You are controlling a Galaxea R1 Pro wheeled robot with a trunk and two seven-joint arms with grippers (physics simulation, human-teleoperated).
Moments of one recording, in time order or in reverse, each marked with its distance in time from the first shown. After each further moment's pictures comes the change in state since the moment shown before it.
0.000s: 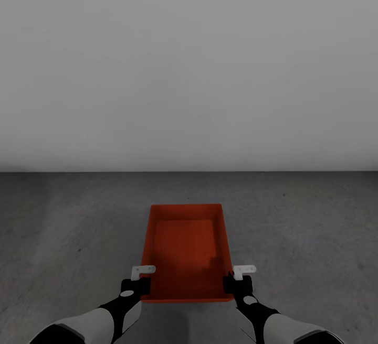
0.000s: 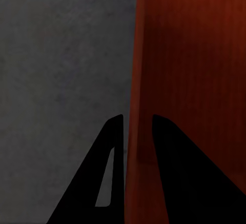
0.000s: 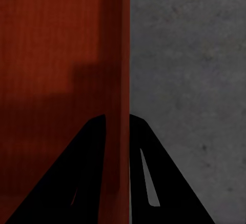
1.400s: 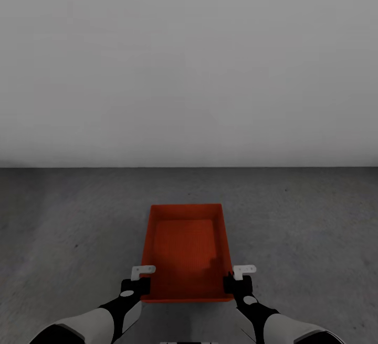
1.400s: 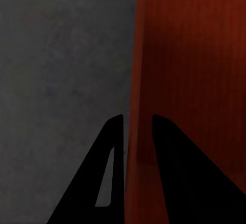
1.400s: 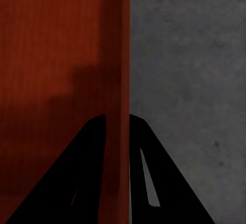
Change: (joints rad) left arm 0.000 0.000 -0.001 0.000 0.001 -0.001 0.000; right arm 0.000 0.000 0.001 0.000 -0.001 0.000 0.000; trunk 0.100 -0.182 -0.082
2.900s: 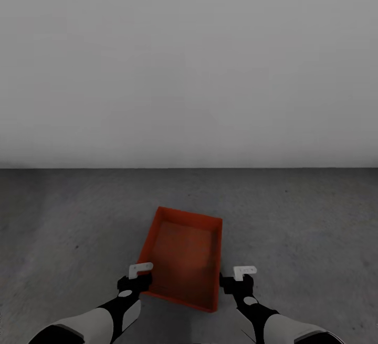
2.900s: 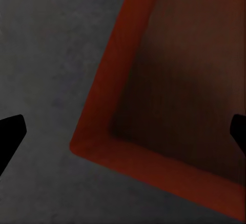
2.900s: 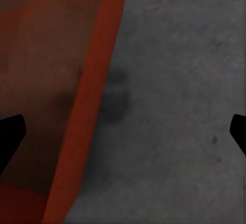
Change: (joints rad) left arm -0.001 0.004 0.053 -0.001 0.002 -0.061 0.013; right arm 0.001 0.000 -0.031 0.004 0.015 0.002 0.003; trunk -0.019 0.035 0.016
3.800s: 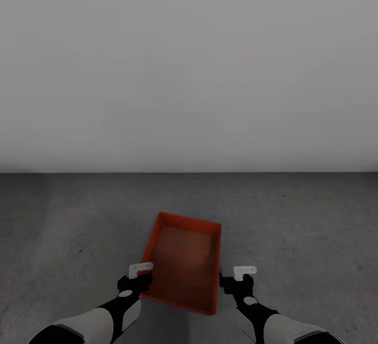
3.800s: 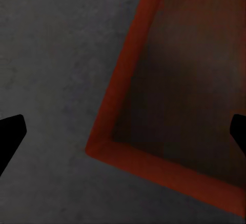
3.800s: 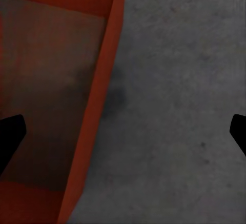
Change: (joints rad) left arm 0.000 0.000 0.000 0.000 0.000 -0.008 0.000; right arm 0.000 0.000 0.000 0.000 0.000 -0.001 0.000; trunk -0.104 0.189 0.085
